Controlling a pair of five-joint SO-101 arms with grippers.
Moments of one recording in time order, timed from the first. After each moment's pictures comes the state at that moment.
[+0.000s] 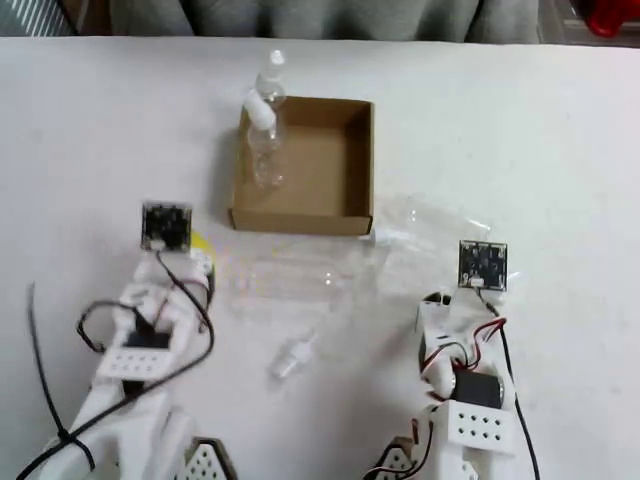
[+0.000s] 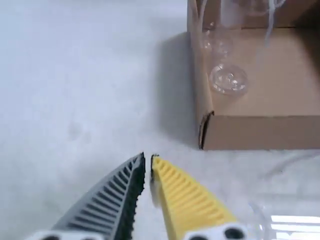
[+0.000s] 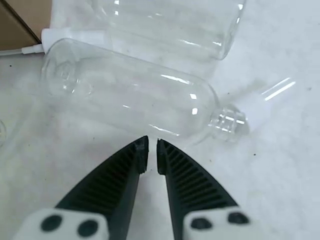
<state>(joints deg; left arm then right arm) -3.7 -42.9 87.2 -1.0 1.2 7.3 -79.6 95.6 38.5 5.1</state>
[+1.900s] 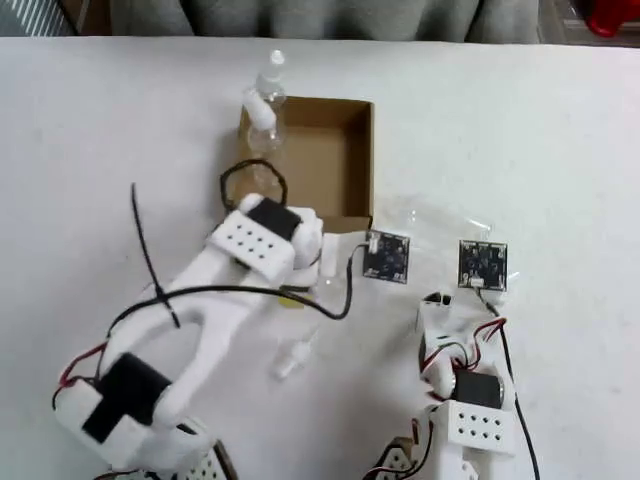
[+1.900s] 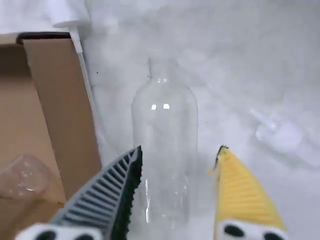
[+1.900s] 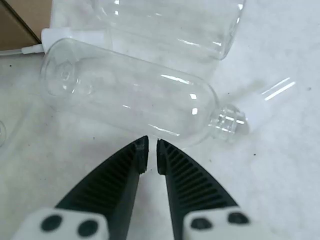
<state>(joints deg) 27.3 -2.2 22.0 67.9 -61.8 7.3 -79.6 95.6 38.5 5.1</state>
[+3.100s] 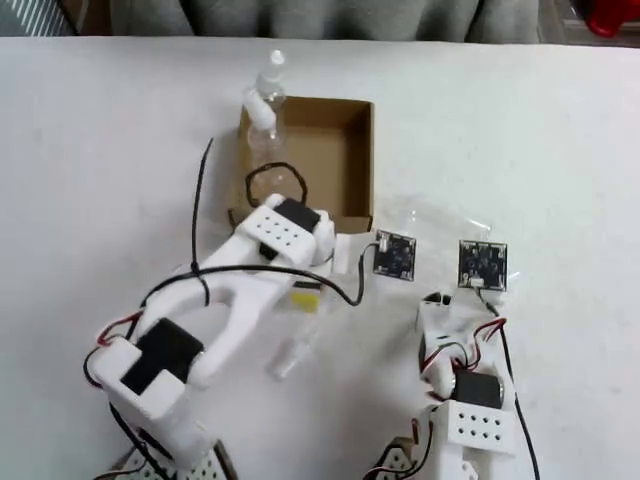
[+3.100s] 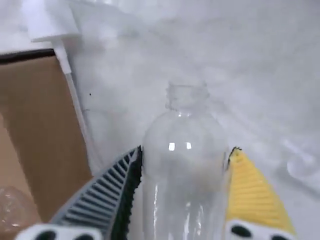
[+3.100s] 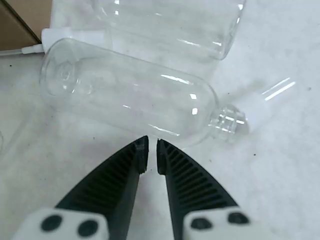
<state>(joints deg) 27.6 11.3 18.4 60.3 -61.8 7.3 -79.6 95.6 38.5 5.1</state>
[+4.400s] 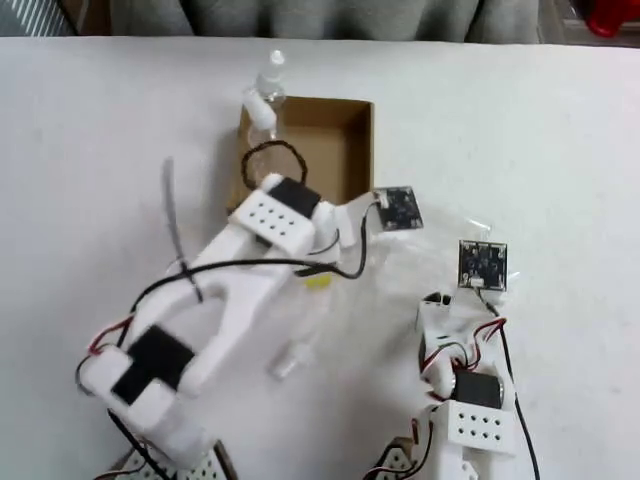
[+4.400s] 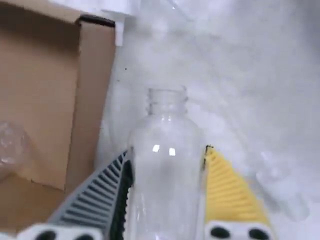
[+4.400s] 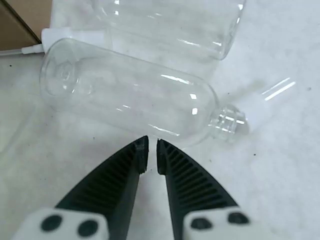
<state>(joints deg) 27.4 8.2 9.8 71.3 -41.5 7.3 -79.6 95.7 38.5 5.1</state>
